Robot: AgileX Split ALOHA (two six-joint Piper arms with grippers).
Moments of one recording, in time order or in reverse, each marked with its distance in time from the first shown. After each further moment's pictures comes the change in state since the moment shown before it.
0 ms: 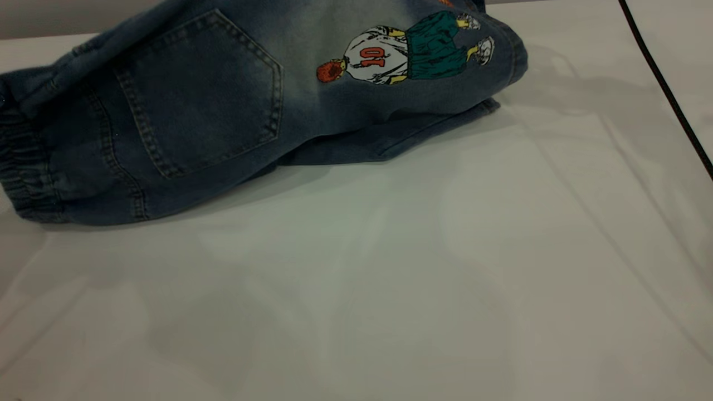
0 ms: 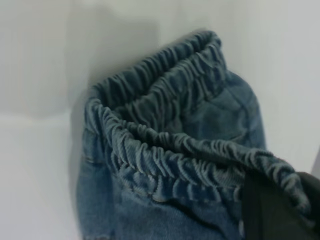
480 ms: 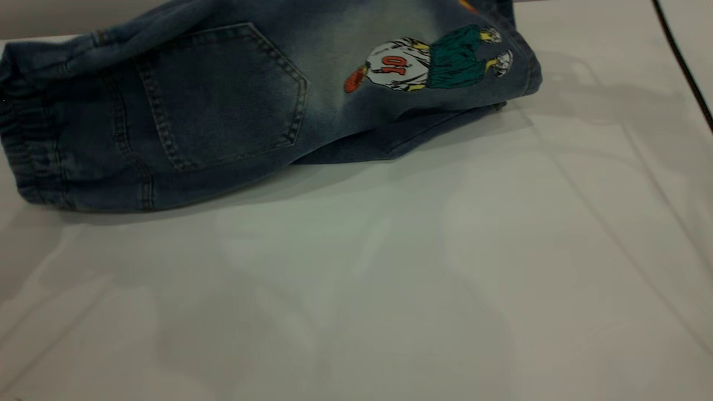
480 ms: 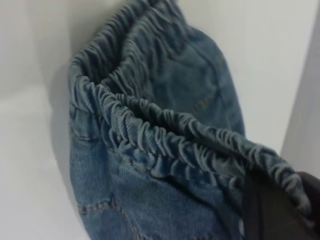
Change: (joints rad) left arm 0.000 -0.059 0.031 -0.003 0.100 0.030; right arm -0.024 -0.092 0.119 -0.008 0.012 -0.092
